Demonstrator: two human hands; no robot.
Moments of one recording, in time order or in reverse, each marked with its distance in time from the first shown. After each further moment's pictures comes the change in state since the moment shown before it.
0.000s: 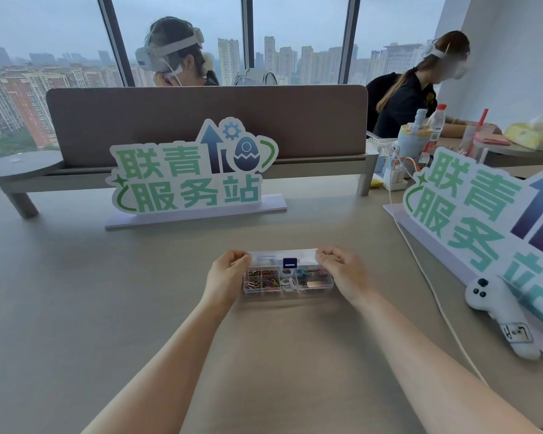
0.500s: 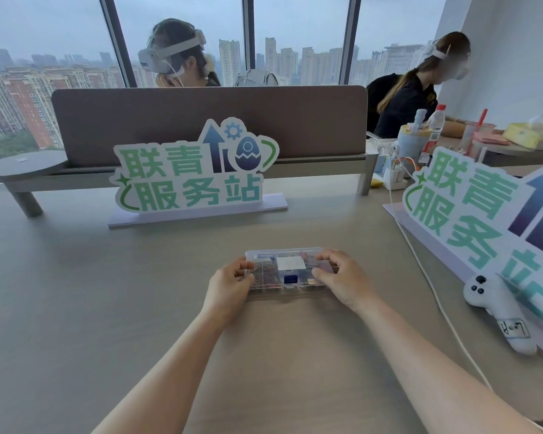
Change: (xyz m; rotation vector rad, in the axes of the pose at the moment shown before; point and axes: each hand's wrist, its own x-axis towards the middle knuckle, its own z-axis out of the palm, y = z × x) left_hand -0.014 -0.014 -0.001 0.281 0.008 0.091; right_hand -0.007 0.013 -0.001 -0.258 -0.047 -0.077
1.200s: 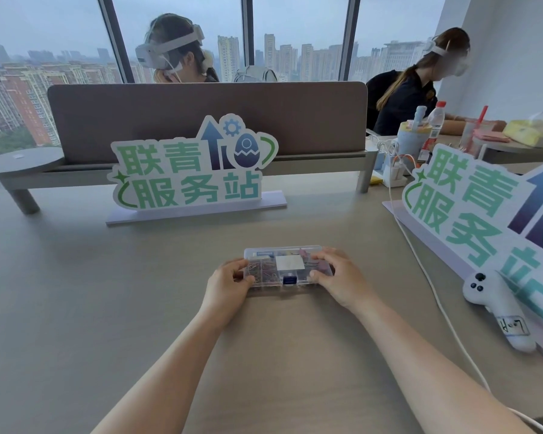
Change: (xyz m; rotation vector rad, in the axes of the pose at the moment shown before) left_hand 0.007 -0.011 0.004 0.085 0.024 0.058; right_hand -0.004 -0.003 0.002 -0.124 -0.025 -0.108
